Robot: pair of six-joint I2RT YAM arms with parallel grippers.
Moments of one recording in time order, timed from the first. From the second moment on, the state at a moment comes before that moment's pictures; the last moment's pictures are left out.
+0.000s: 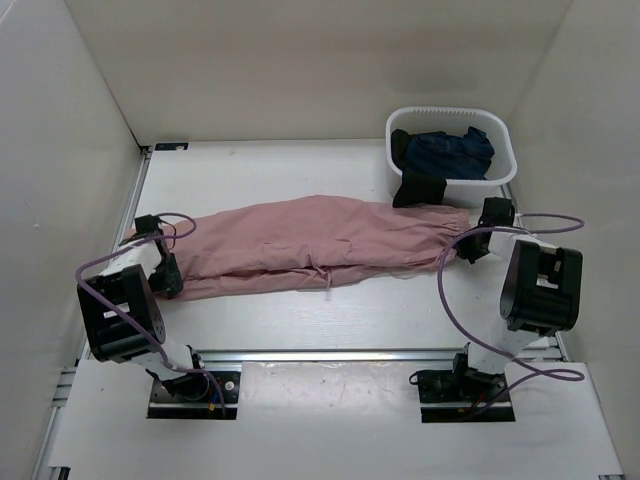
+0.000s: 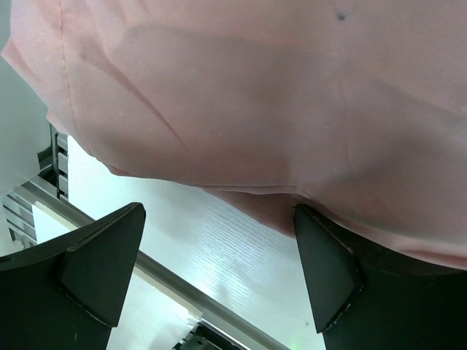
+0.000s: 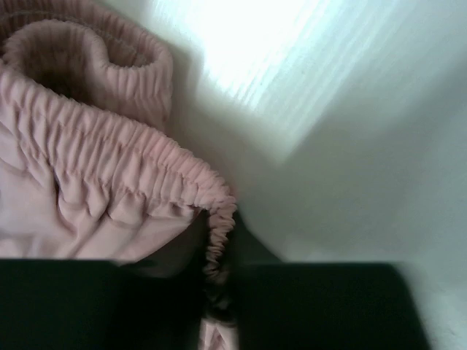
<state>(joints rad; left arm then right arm) 0.31 1.51 0.81 -0.62 -0.42 0.01 -0.17 1.65 0.88 -0.30 0.00 0.86</state>
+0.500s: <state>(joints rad) 0.31 1.51 0.93 -0.82 -0.36 0.00 -0.32 1.41 0.88 -0.49 0.20 0.81</state>
